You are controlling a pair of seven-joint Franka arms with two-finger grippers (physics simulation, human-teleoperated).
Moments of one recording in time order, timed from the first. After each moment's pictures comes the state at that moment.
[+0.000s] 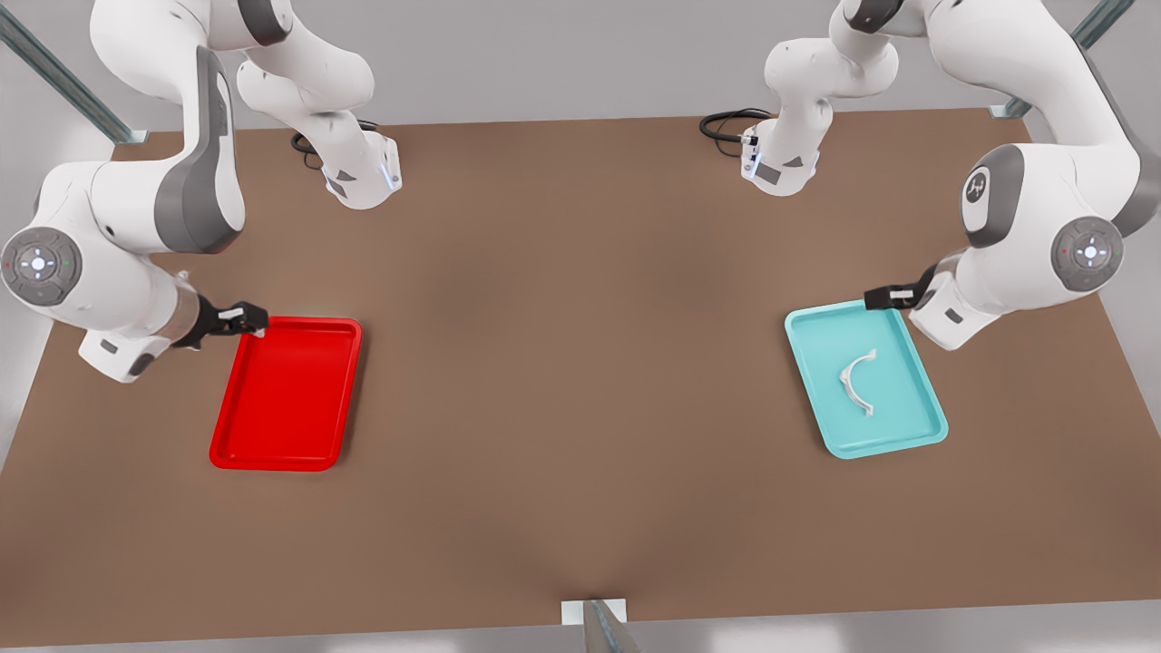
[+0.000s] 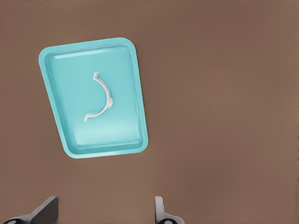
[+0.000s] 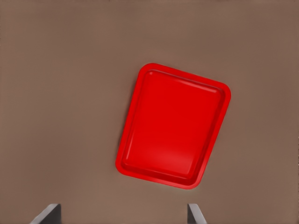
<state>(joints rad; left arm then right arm) -0.05 0.26 -0.02 -1.36 0.00 1.34 -0.10 0.07 0.24 -0.02 -1.37 -0.06 1.44 -0.17</state>
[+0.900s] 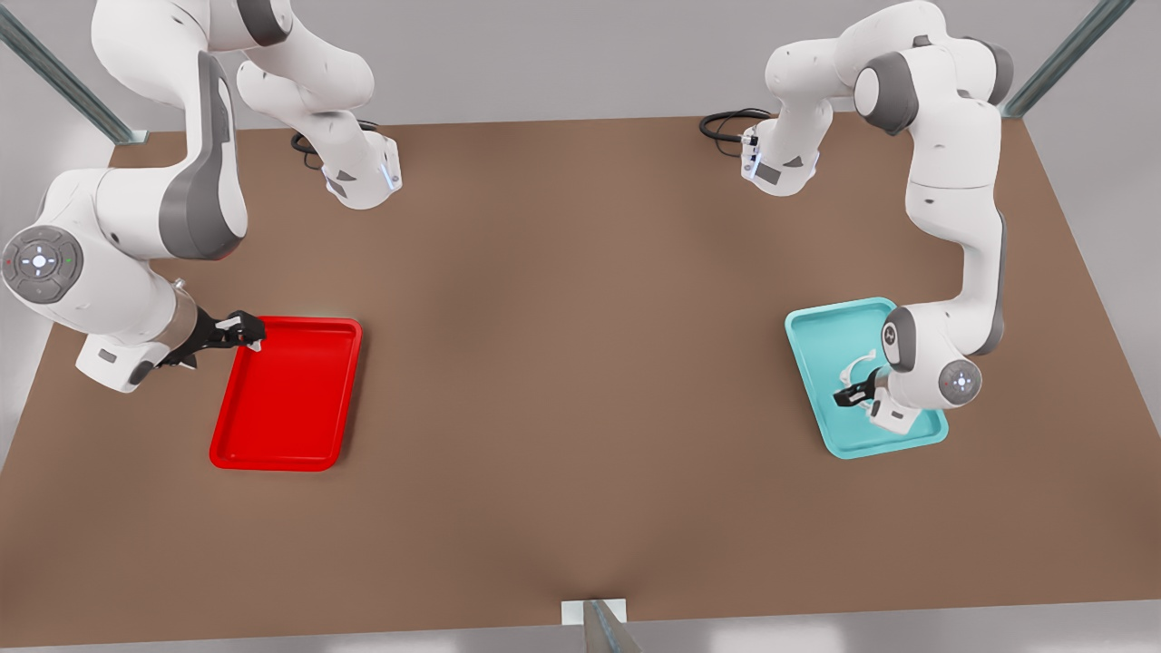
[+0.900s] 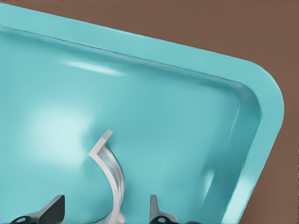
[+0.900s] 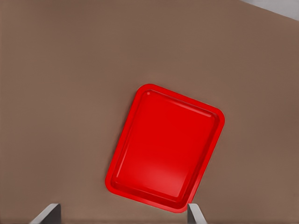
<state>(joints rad) 0.07 0.64 0.03 -1.81 0.00 2.18 -0.29 0.06 0.24 -0.02 -1.39 -0.07 1.53 -0.25</state>
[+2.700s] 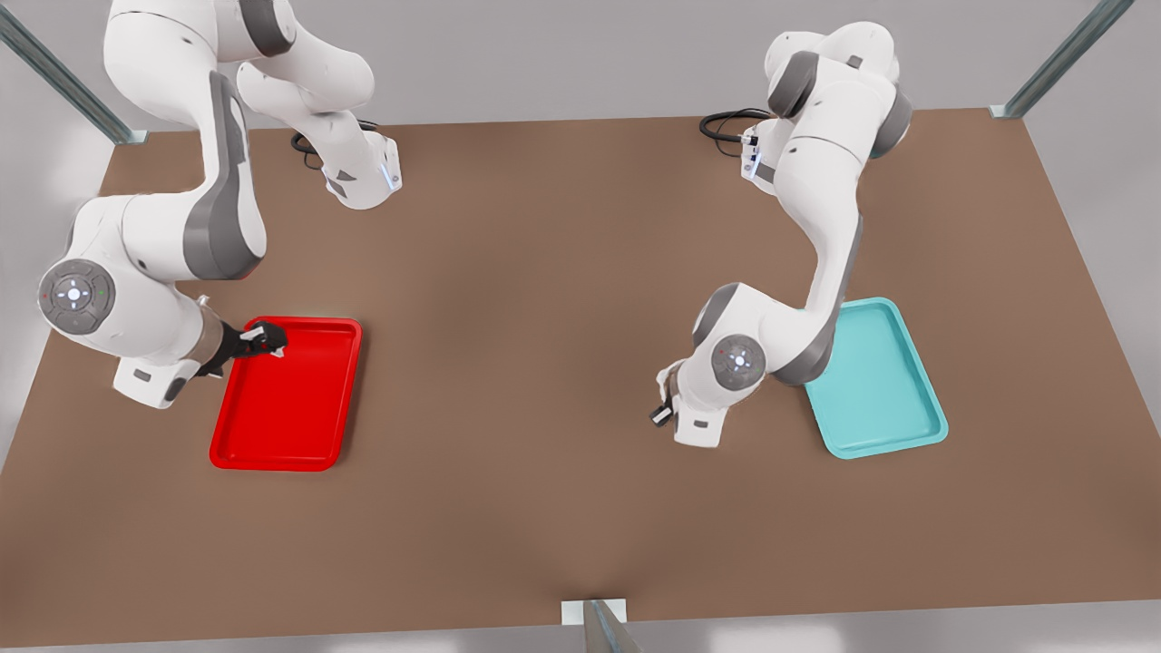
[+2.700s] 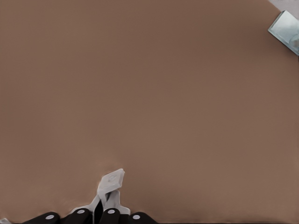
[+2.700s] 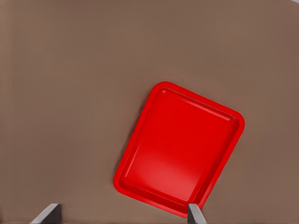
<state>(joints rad) -0.37 0.80 -0.20 -1.11 0.00 1.87 -1.18 0.09 0.31 -0.01 -1.39 -0.01 1.53 -0.28</state>
